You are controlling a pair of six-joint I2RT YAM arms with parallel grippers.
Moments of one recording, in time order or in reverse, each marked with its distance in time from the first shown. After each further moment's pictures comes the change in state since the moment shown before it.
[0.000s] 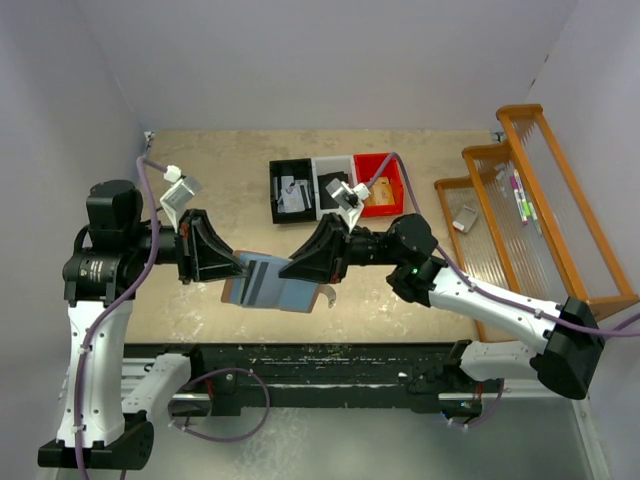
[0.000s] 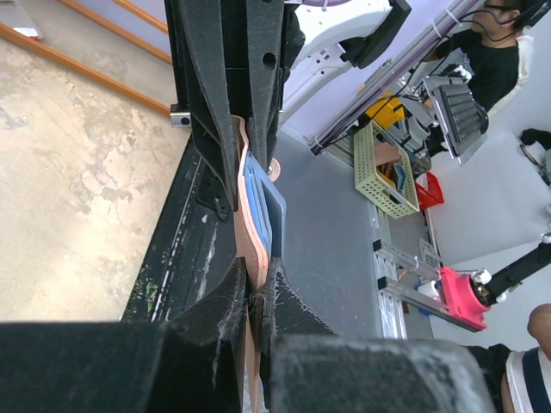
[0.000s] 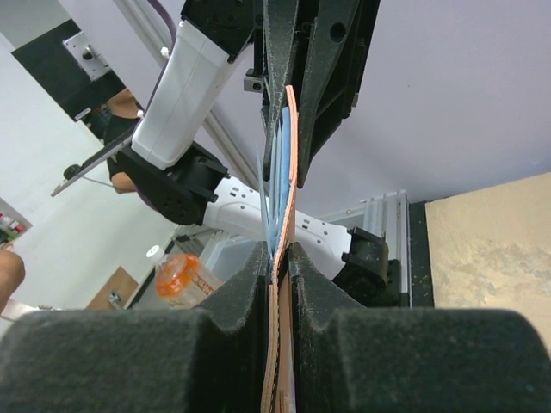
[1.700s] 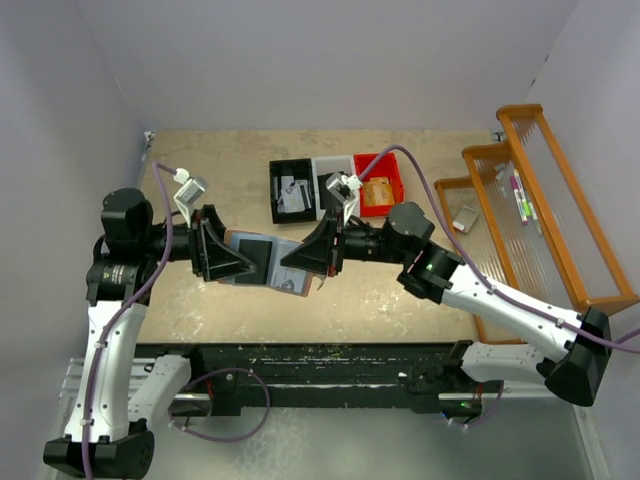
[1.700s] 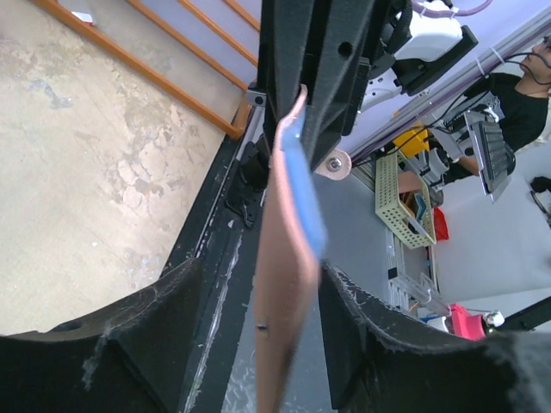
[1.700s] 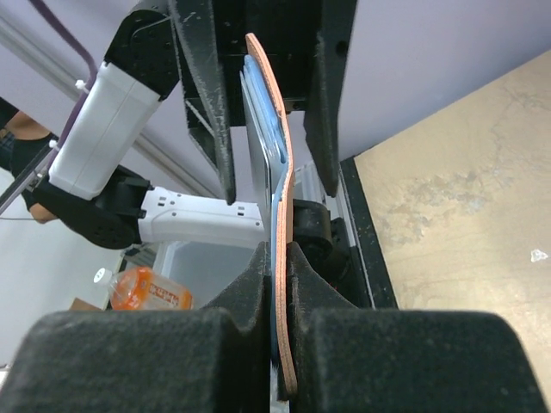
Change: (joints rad) left arm -0.002 -0.060 -0.255 0.397 -0.113 -0.289; right arm -0.004 -0.057 0.113 -0.463 0.173 -0.132
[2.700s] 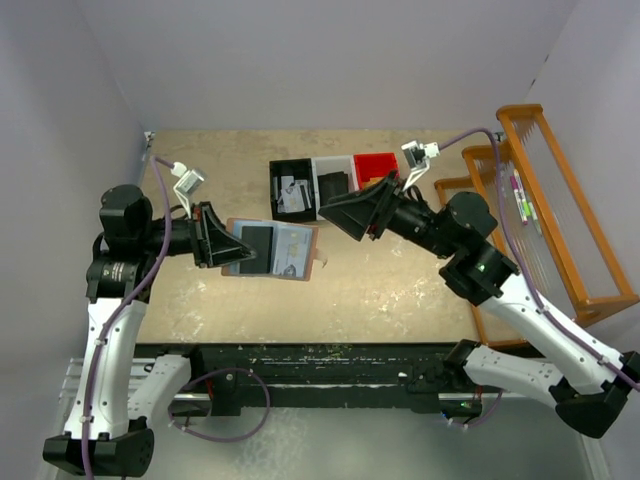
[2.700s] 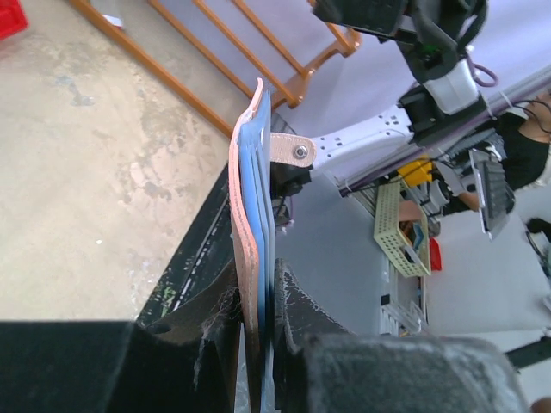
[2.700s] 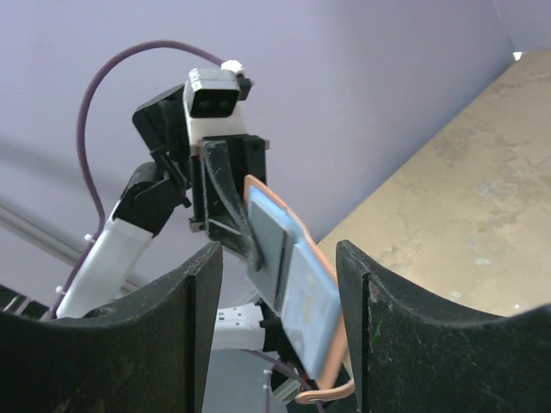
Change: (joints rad) left arm 0.000 0.008 0.012 0.059 -0.060 -0.130; right arm -0.158 -0.188 0.092 -0.194 0.276 0.093
